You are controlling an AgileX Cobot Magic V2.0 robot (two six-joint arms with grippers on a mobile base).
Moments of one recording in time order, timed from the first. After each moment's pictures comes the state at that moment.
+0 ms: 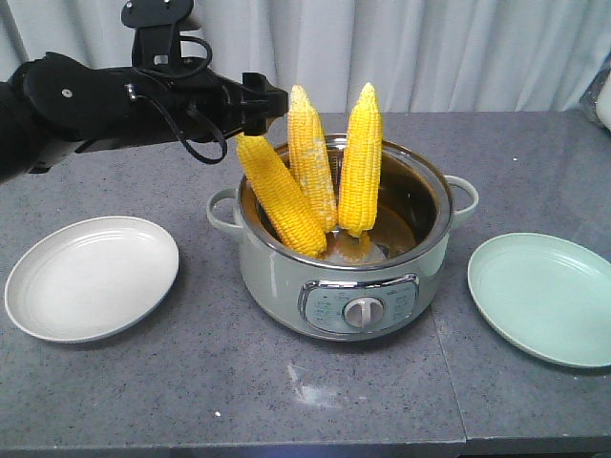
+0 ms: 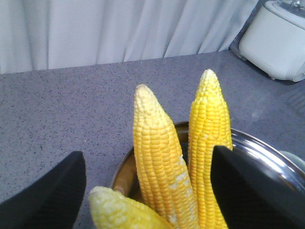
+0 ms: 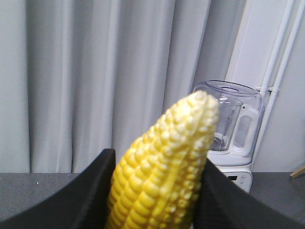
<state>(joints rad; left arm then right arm) -0.42 1.67 -1.43 -0.68 0.28 0.40 0.37 0.77 -1.21 -0.97 0.74 0.60</state>
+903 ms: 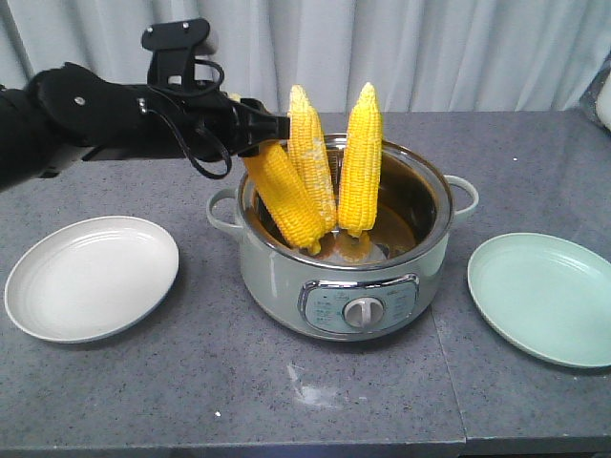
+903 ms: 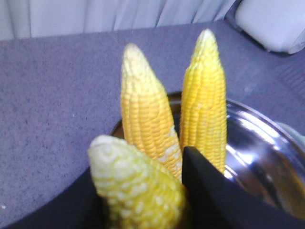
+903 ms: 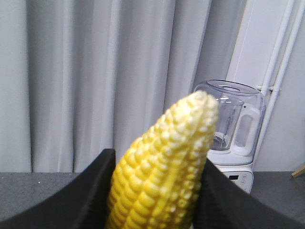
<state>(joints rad) -0.42 1.67 -1.43 -0.68 0.36 0.40 0.37 0.77 -1.21 -0.97 0.74 0.60</state>
